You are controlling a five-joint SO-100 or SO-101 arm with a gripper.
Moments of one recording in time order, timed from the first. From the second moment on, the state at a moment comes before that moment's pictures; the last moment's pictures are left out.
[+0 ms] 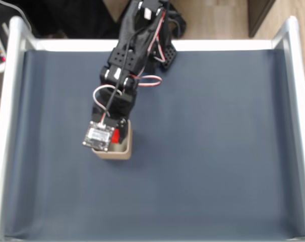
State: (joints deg) arm 20.2 117.2 116.5 52.6 -98.7
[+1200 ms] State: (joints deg) arm 21.7 118.9 122.6 45.5 -93.5
